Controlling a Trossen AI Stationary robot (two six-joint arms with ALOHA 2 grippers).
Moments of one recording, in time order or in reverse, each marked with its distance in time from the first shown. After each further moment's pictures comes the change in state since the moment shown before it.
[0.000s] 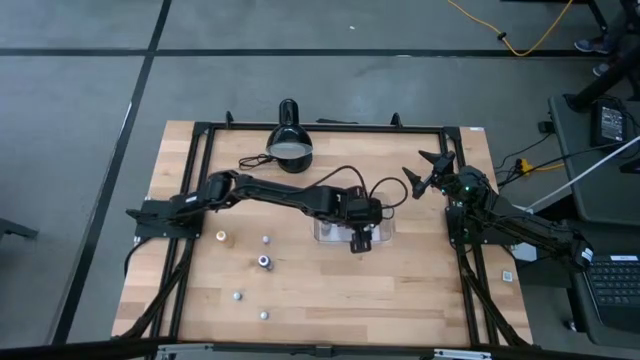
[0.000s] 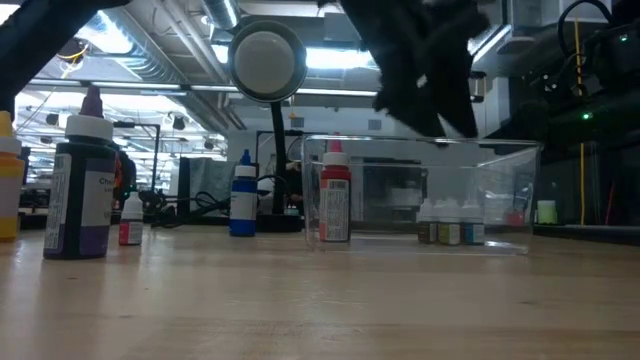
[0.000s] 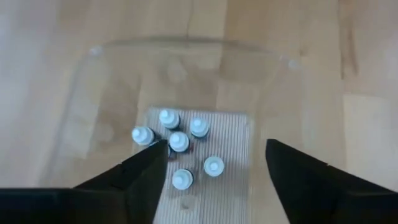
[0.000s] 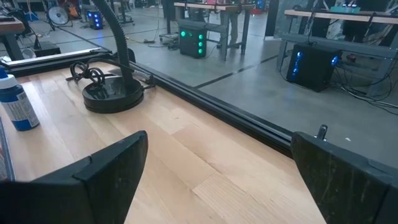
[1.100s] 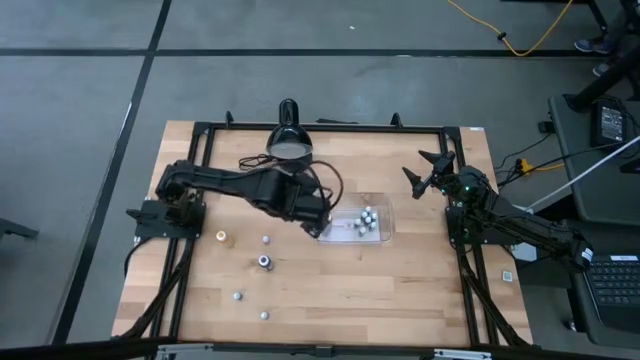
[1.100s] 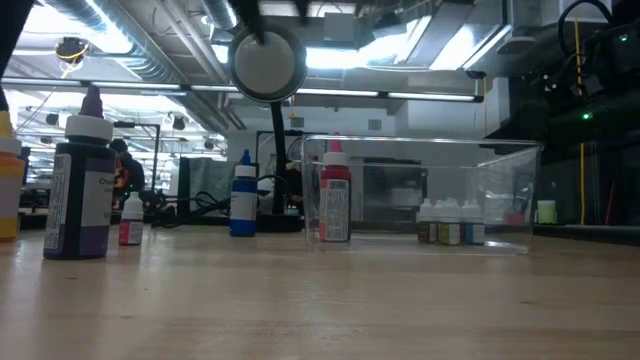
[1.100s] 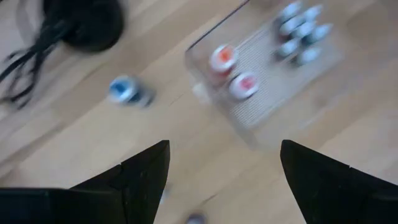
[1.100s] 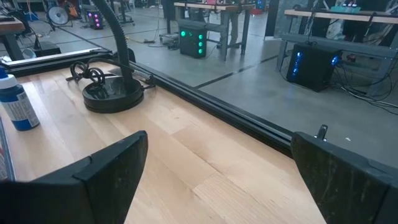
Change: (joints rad) left arm -0.107 -0.372 0.000 -0.783 -0.144 -0.970; right arm 0.000 0.000 0.000 0.000 0.000 0.001
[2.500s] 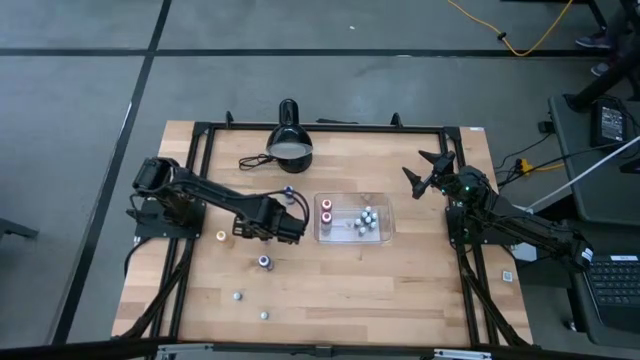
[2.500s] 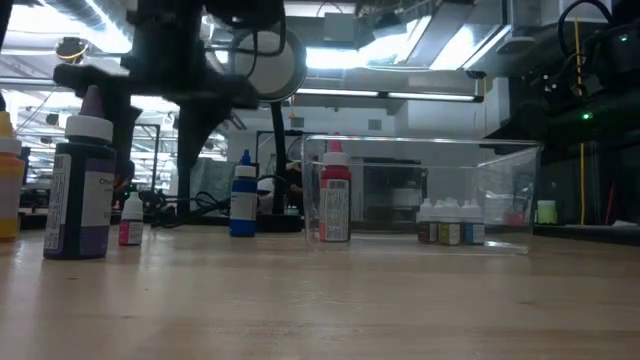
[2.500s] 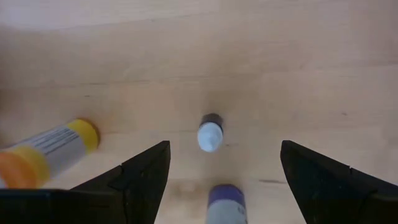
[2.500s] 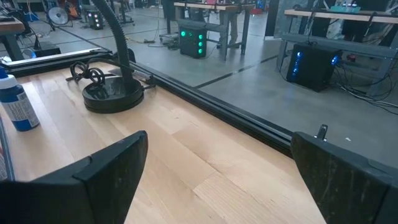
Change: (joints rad) left arm -0.011 -0.179 -0.839 0.395 0.259 -0.624; right arm 0.000 0.000 0.000 0.000 0.000 0.001
